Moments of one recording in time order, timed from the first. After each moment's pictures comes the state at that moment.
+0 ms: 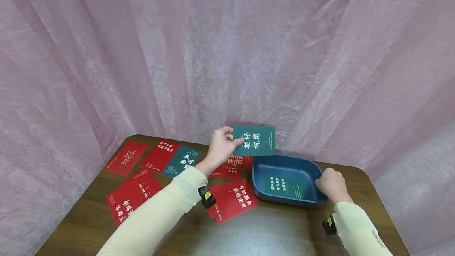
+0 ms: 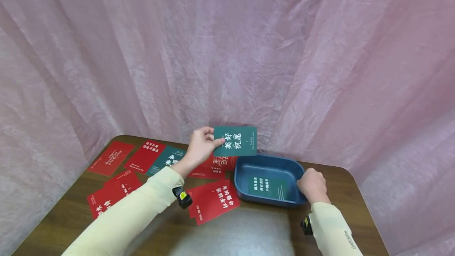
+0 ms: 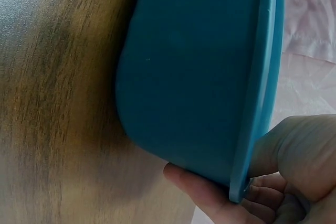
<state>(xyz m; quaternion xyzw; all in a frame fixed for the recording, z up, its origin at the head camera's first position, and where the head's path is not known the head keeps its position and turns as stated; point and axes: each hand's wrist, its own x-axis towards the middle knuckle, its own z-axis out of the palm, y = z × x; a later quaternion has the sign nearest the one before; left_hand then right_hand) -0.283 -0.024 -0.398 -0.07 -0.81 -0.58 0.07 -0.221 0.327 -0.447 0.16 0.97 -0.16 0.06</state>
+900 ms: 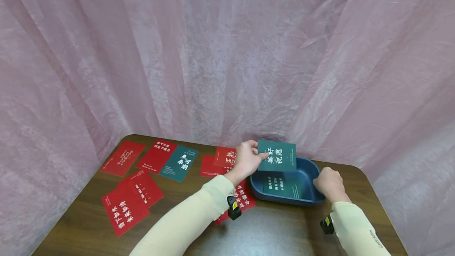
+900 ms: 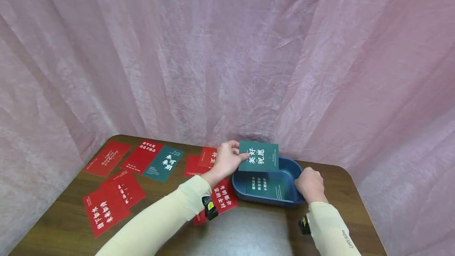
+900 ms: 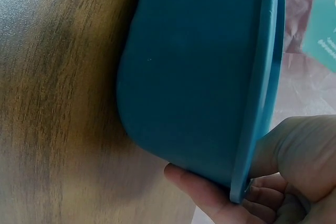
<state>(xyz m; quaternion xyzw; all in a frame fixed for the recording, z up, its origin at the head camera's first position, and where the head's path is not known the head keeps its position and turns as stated) -0.265 0.060 -0.434 -0.06 -0.82 -0.56 0.04 -0.212 0.322 -0.443 0.17 0.97 -0.16 0.07</state>
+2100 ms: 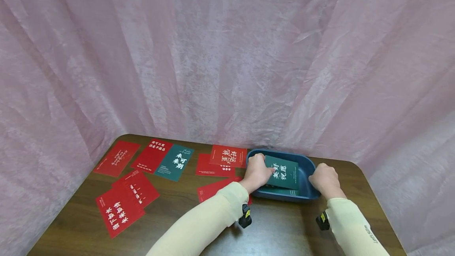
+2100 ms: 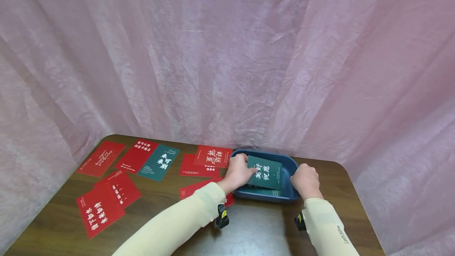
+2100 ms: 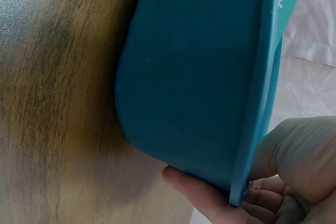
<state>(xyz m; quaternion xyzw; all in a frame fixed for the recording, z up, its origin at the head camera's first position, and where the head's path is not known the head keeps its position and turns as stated) -0.251 0.110 -0.473 -0.05 -0.91 -0.42 -0.02 -0.213 0.321 -0.445 0.18 0.96 -0.18 0.09</state>
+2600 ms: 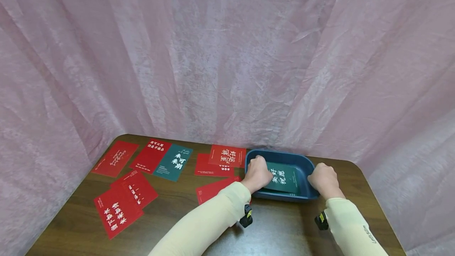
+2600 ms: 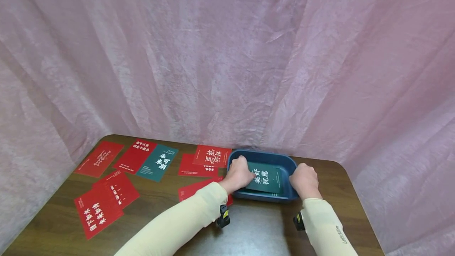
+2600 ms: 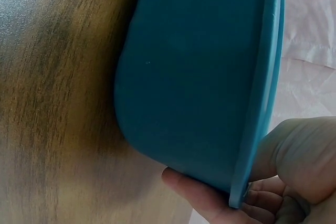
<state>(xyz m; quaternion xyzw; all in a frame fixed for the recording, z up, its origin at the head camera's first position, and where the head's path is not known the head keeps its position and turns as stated) -0.250 0.114 -0.475 -0.04 -0.93 -0.36 -0.07 -0.214 0.322 -0.449 0.18 0.96 -0.18 0.08</state>
